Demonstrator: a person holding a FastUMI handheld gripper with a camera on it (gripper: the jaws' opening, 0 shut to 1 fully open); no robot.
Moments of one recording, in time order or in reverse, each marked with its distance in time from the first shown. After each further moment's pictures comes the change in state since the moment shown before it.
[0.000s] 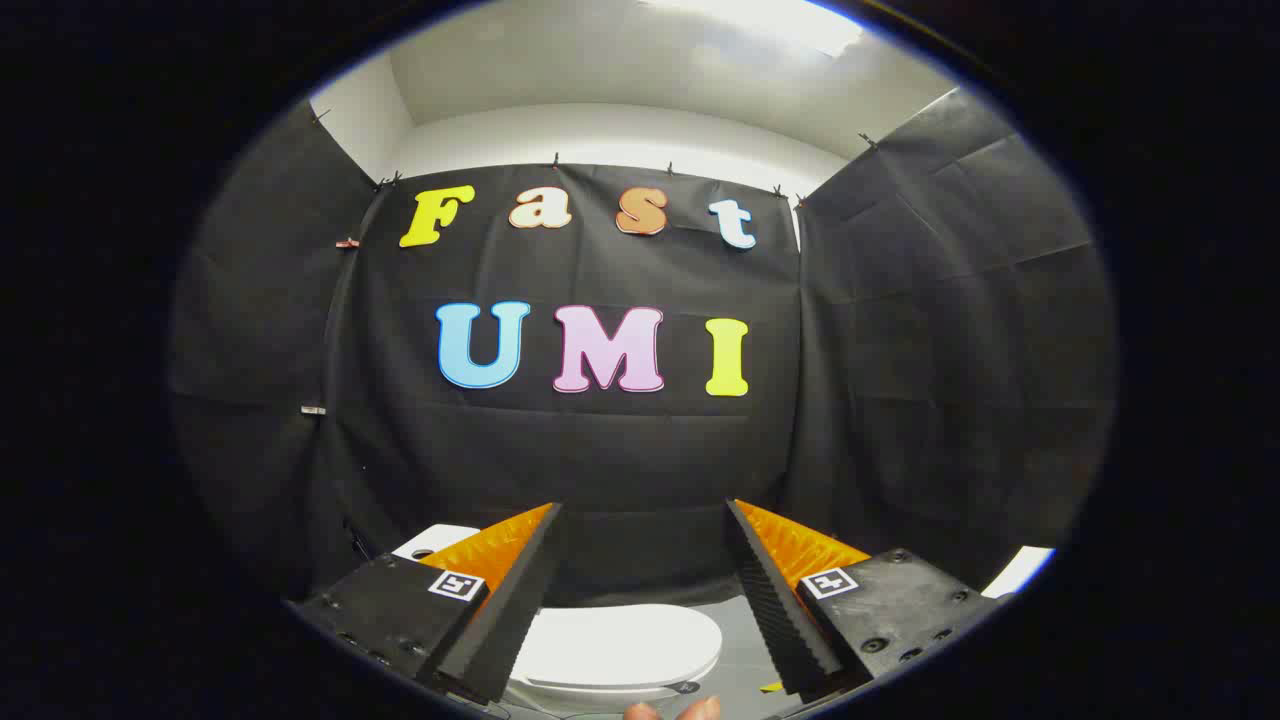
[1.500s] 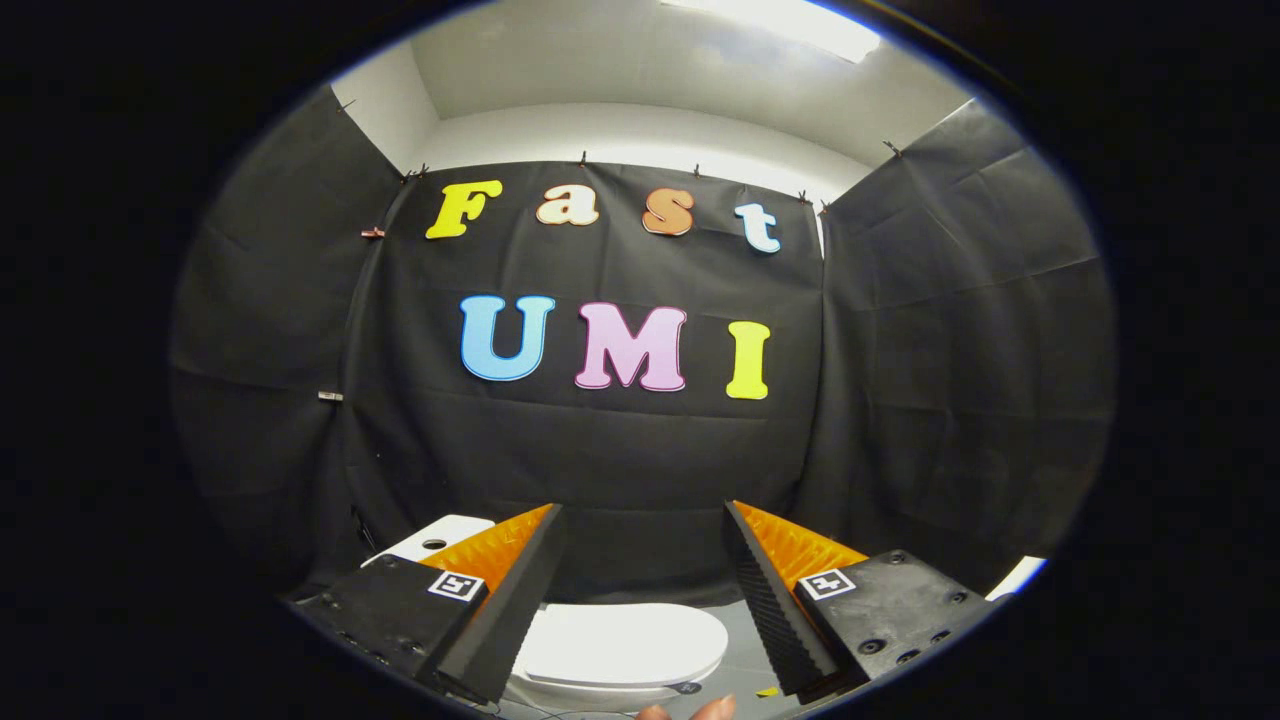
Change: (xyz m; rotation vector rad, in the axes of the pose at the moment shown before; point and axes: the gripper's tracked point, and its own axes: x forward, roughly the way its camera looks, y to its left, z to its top) arm -0.003 0.023 -0.006 -0.029 0.002 0.042
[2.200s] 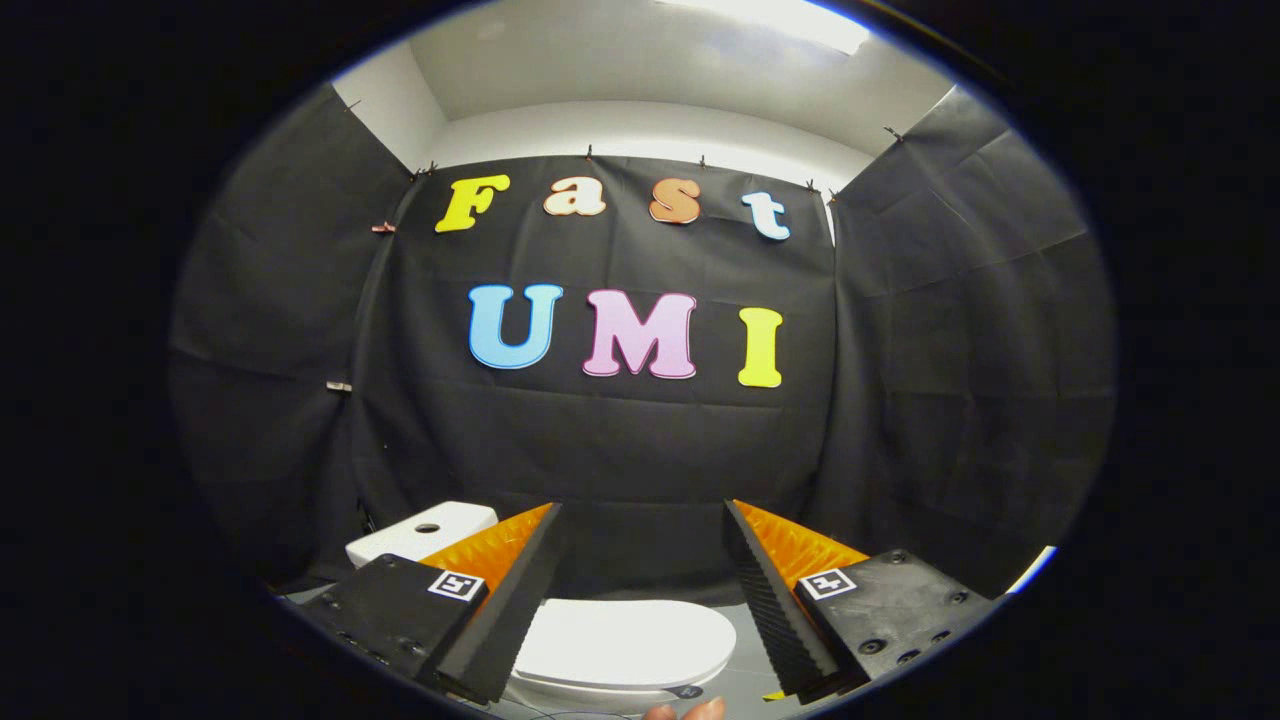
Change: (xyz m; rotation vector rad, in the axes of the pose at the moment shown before) arm 0.019 -0.024 -0.064 0.005 0.007 0.048
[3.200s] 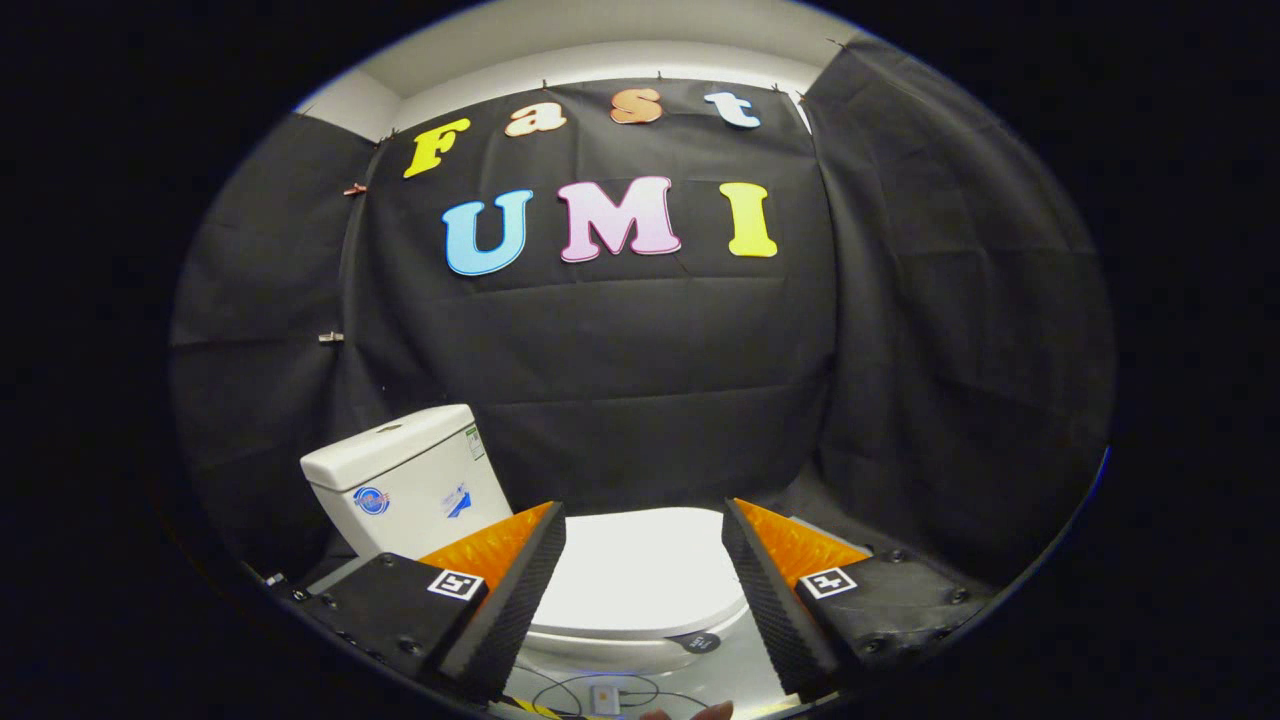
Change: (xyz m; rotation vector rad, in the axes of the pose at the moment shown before) arm 0.025 -0.046 -0.213 0.179 0.231 0.065
